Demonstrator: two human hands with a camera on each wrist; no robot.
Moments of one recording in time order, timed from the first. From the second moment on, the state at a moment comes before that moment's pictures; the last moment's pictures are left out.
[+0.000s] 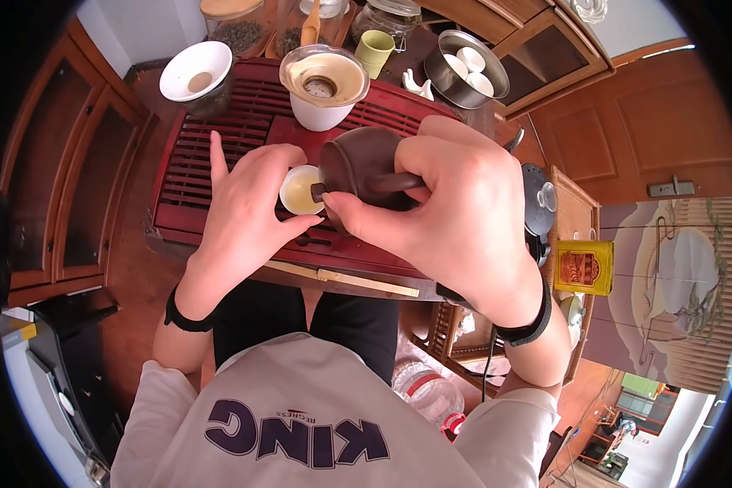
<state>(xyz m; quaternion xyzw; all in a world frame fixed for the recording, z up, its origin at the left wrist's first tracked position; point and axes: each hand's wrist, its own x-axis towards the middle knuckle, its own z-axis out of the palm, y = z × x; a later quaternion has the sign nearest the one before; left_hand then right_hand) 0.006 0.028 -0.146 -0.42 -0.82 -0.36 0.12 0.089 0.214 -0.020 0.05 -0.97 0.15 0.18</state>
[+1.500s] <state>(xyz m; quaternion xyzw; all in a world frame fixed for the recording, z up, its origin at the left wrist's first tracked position) 0.015 0.058 -0.144 -0.48 -0.83 -0.27 0.10 0.116 0.233 -0.023 0.01 -0.98 0.11 0.18</state>
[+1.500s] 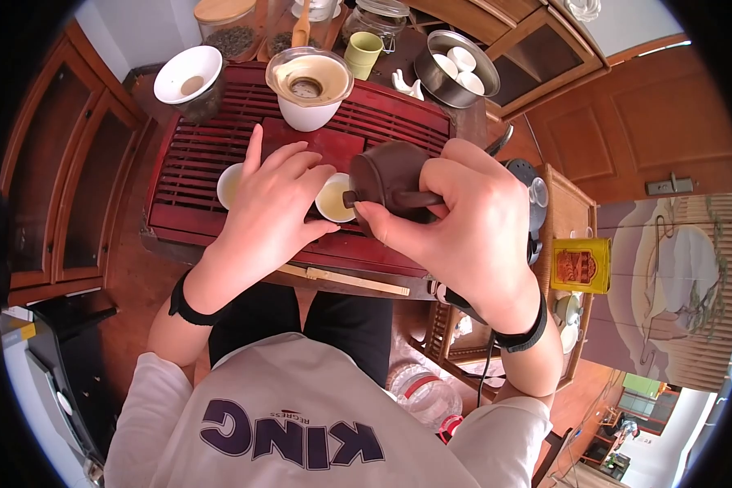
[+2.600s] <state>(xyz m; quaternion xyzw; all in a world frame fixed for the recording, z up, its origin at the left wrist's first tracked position) -0.003 -0.021 -0.186 -0.32 -0.82 -0.47 0.08 0.033 0.167 -0.028 0.17 -0.96 0.13 0.18</state>
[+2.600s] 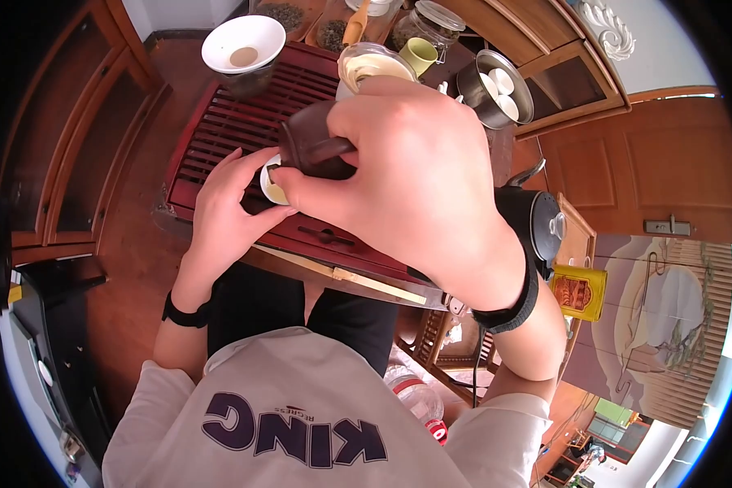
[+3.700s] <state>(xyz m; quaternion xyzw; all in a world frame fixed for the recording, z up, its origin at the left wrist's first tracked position) -0.001 -0.020 -0.189 -0.32 -0.83 -0.45 0.10 0.099 0.221 -0.022 0.00 -0.99 0.07 0.13</state>
